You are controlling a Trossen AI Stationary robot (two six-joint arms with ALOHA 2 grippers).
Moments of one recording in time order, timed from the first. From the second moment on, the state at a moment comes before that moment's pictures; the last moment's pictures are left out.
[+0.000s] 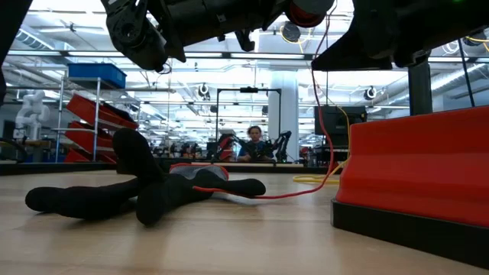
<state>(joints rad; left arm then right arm) -0.09 1.92 0.95 1.45 -0.19 0.03 0.66 1.74 0.87 0.10 1.34 0.57</state>
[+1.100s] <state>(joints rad) -0.09 1.92 0.95 1.41 -0.19 0.03 0.63 1.74 0.87 0.14 1.31 0.56</state>
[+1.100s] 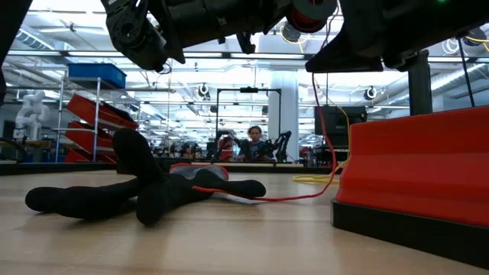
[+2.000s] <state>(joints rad) -0.09 1.92 0.95 1.33 -0.19 0.07 0.48 1.74 0.93 0.09 1.17 0.56</state>
